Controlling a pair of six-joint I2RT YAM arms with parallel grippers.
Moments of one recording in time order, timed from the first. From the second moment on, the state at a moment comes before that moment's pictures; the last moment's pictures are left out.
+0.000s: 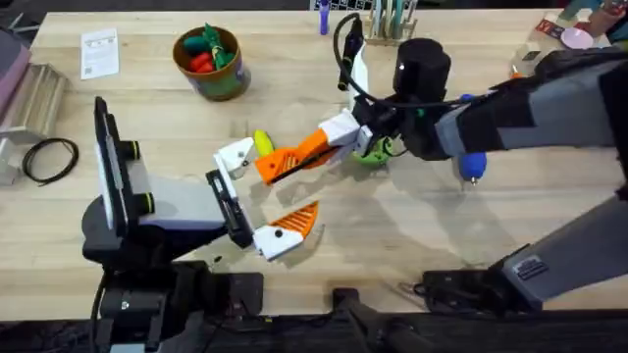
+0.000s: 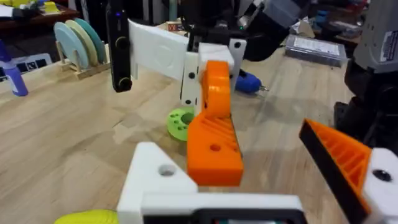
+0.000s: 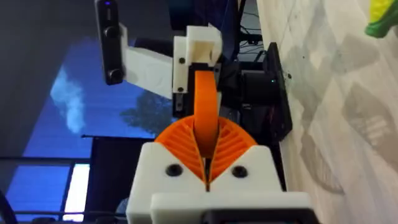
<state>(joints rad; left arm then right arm) 0.03 0.01 0.01 -0.11 1.13 0.01 0.44 1.82 0.72 0.85 -1.56 1.23</state>
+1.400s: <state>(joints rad) 0.03 0.01 0.01 -0.11 1.12 0.00 0.48 1.87 0.80 0.85 -1.56 1.25</state>
